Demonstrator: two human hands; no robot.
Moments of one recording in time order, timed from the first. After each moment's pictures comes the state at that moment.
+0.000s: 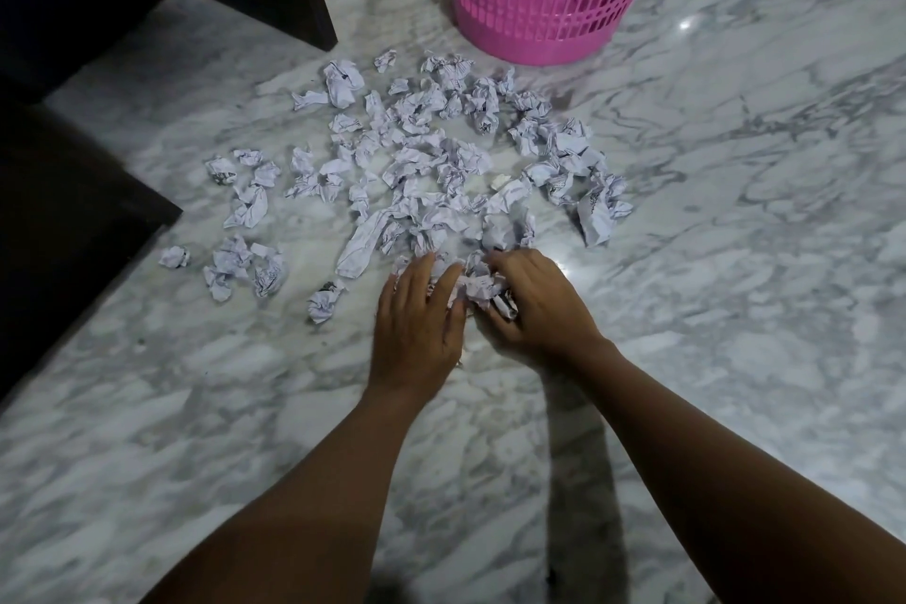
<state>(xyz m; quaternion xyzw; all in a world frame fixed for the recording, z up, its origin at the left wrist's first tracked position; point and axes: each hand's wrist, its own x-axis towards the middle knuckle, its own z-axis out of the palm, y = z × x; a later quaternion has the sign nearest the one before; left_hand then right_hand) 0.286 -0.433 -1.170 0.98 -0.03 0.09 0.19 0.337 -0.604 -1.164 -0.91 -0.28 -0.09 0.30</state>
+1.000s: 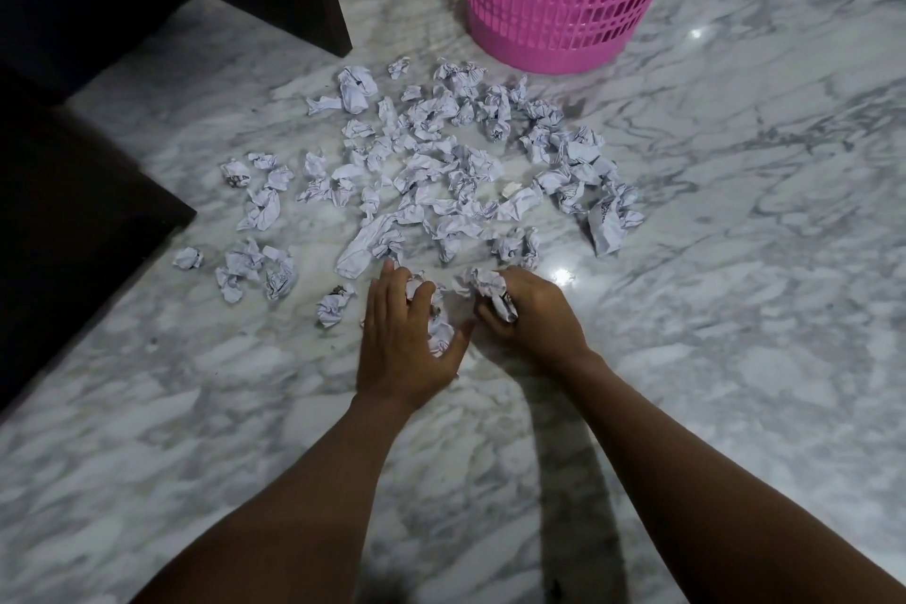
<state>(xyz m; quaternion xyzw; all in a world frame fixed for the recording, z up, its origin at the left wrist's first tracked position) 0.277 -0.414 -1.171 0.98 0.01 0.09 0.20 0.340 -0.588 -1.170 -0.89 -0.24 -0.07 0.38</state>
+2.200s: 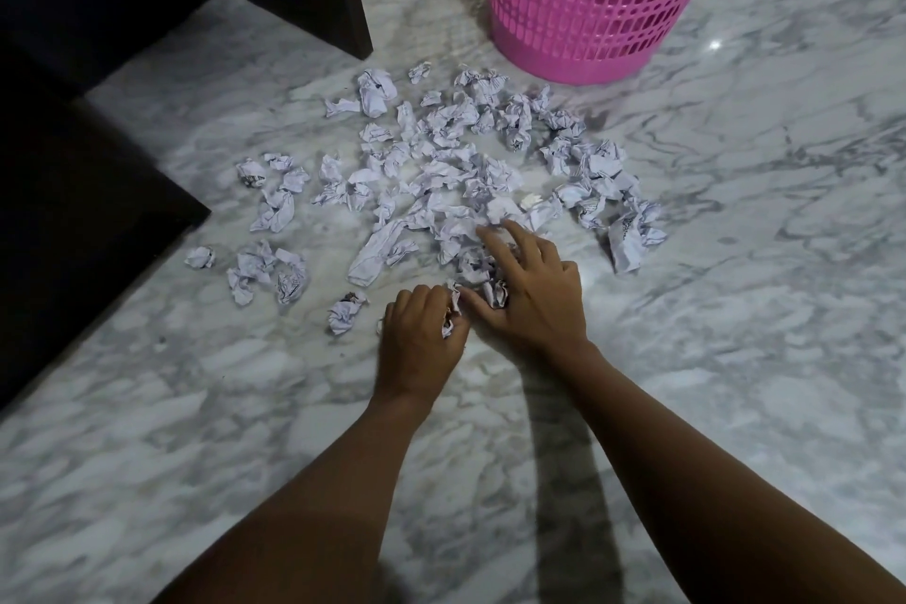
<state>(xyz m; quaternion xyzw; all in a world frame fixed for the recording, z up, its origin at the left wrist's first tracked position) 0.298 -0.418 -1.179 0.96 0.03 0.16 0.21 0.362 -0.564 -1.163 -0.97 -0.17 -0.07 0.17</state>
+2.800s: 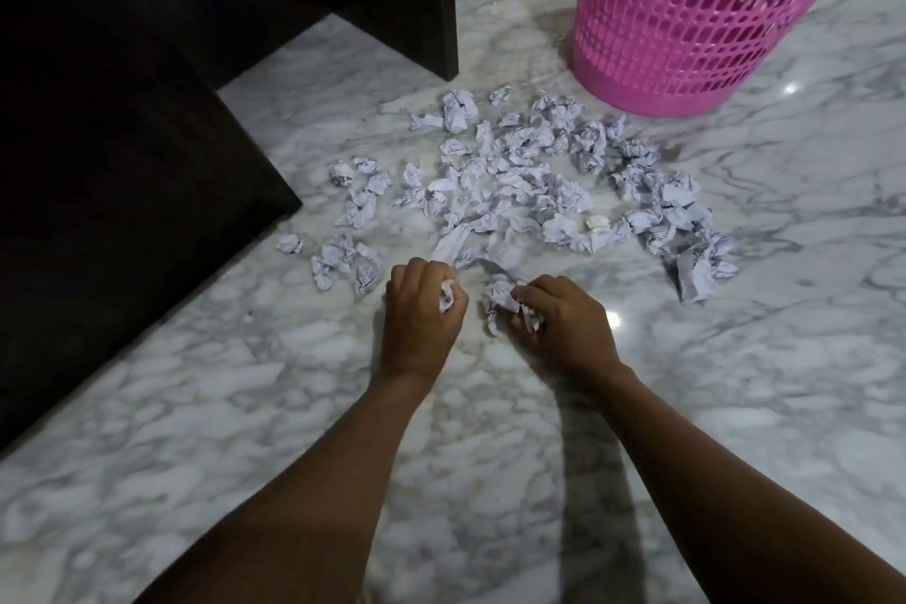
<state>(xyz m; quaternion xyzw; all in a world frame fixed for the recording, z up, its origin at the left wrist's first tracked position) 0.296 -0.362 -1.144 0.94 0.09 0.25 0.23 0.350 -0.543 -1.174 -0.92 -0.28 -0.09 0.27</state>
